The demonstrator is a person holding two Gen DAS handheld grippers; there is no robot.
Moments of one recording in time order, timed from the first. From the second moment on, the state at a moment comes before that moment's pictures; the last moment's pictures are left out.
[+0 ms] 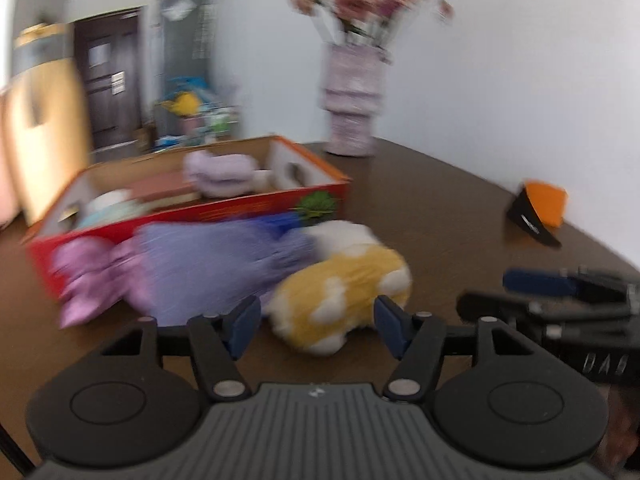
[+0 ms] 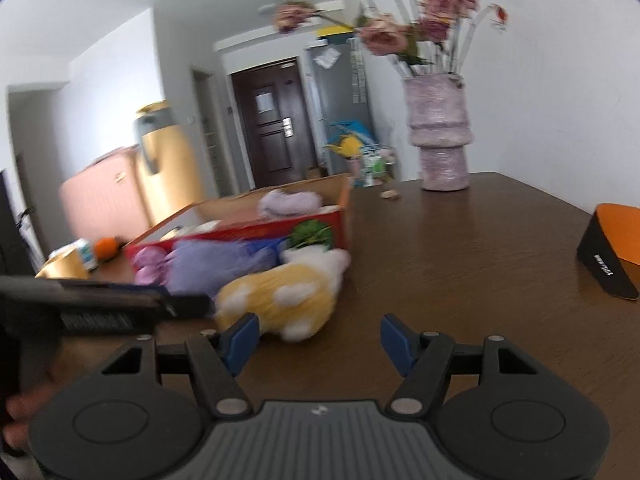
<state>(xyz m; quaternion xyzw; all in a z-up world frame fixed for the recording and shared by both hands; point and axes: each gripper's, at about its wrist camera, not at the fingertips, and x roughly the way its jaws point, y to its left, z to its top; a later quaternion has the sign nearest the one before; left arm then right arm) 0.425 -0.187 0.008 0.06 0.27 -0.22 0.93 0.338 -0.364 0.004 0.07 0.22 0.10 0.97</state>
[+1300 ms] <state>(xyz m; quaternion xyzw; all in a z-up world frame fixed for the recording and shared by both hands) 0.322 -0.136 -0.003 0.03 0.33 -0.20 0.92 0.304 -0.342 -0.019 -0.01 0.29 0.24 0.93</state>
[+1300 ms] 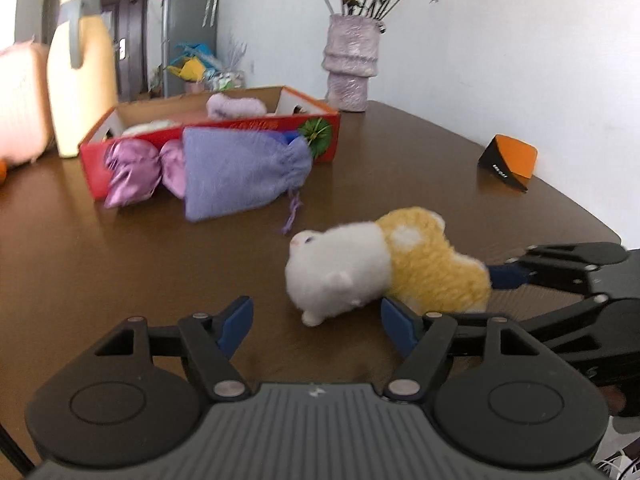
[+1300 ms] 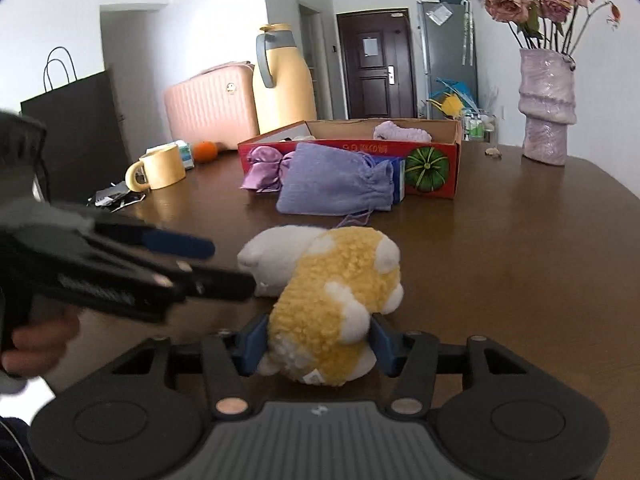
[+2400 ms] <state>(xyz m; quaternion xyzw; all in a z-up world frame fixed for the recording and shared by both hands) 0.610 -0.109 0.078 -0.12 0.30 -0.22 0.92 0.473 -0.341 0.102 0.02 0.22 0.24 0.95</state>
